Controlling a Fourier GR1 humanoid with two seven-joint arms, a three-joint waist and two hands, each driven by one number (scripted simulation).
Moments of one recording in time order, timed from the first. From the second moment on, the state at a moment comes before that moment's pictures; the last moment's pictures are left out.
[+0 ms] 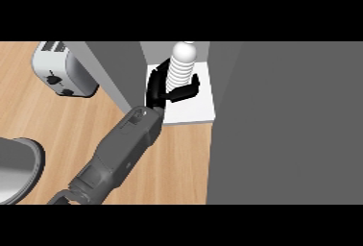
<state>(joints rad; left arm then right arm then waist) -0.92 0.00 -0.36 -0.52 0.52 0.51 -0.38 1.07 -0.46 0.38 -2.49 -0.04 0.10 -0.56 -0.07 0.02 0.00</state>
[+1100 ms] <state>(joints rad) -1.14 0.02 -0.27 -0.25 0.46 0.70 -0.55 1.08 -0.47 0.33 -2.47 -0.07 0.17 -0.62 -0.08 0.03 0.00</state>
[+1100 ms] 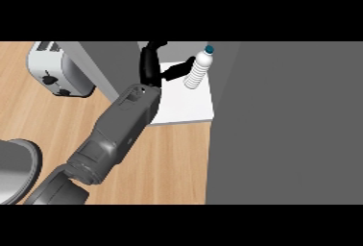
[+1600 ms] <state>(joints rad) -1.10 0.00 -0.21 -0.35 0.57 0.44 -0.69 1.07 -0.47 0.35 -2.48 -0.07 0.18 -0.59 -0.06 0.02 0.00</state>
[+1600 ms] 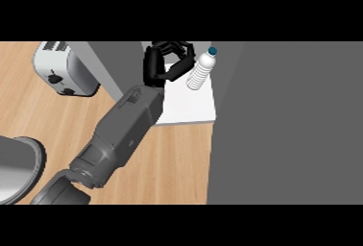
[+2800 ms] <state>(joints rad) -0.40 0.11 -0.66 -1.18 0.76 0.27 -0.57 1.12 -0.45 0.48 -2.50 -0.02 0.08 -0.58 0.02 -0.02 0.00</state>
